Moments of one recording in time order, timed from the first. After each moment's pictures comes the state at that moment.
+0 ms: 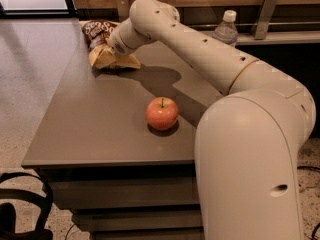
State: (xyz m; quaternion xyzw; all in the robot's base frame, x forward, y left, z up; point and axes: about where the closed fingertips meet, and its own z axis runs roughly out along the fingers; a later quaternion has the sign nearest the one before) arm 0.792 0.169 0.837 -0.55 0.71 0.15 0.42
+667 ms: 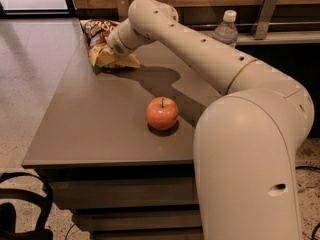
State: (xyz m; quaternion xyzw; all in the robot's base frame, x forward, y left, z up) arm 0.791 0.170 0.837 -0.55 0.71 0.15 0.42
